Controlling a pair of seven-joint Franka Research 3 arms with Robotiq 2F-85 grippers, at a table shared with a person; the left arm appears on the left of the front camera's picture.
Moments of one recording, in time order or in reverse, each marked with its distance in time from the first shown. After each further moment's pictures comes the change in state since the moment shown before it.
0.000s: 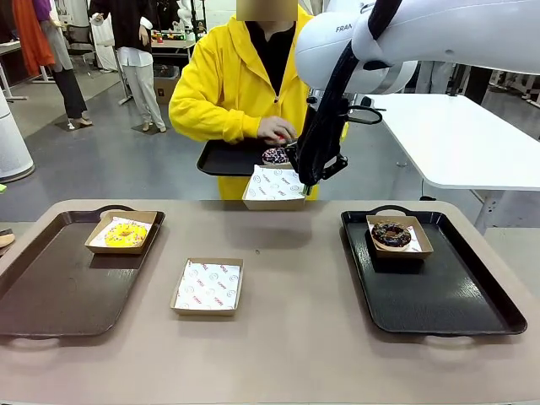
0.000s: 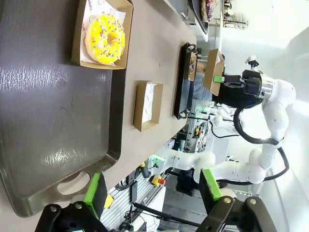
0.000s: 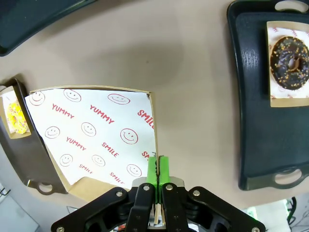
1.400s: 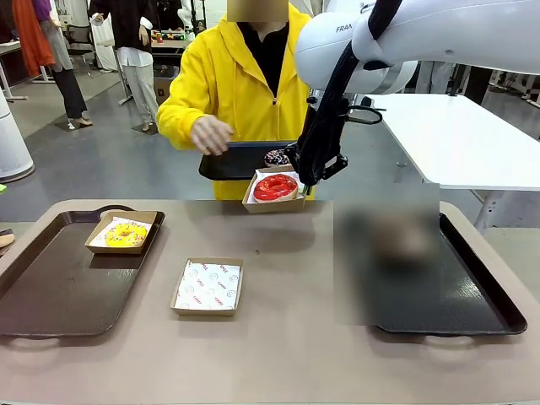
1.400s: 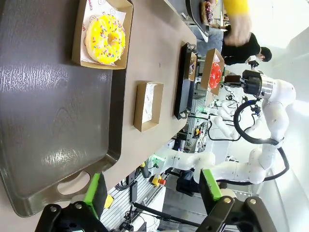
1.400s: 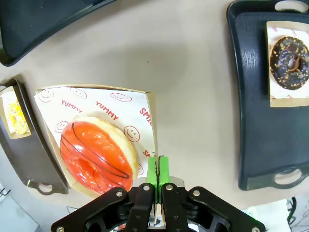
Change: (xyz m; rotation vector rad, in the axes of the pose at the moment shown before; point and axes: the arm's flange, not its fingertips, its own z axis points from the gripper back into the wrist) left arm 0.000 0.000 0.000 0.001 -0.001 0.001; right arm 0.000 0.000 0.000 0.000 0.000 -0.001
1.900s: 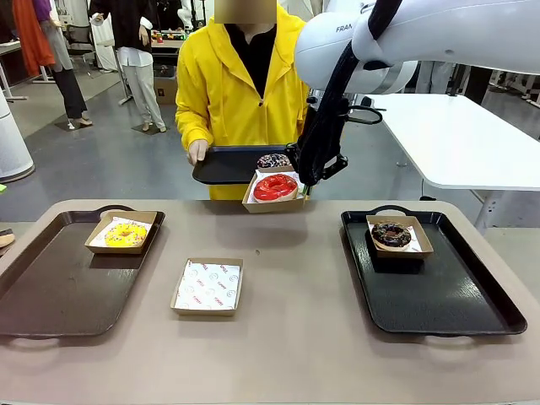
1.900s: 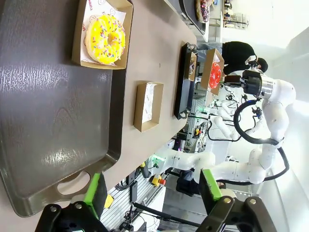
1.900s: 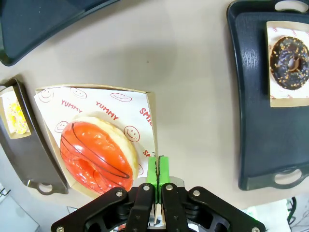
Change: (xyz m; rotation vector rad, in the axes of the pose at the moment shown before) left arm 0.000 0.000 0.000 0.000 0.000 0.000; right arm 0.000 0.000 0.000 0.000 0.000 0.000
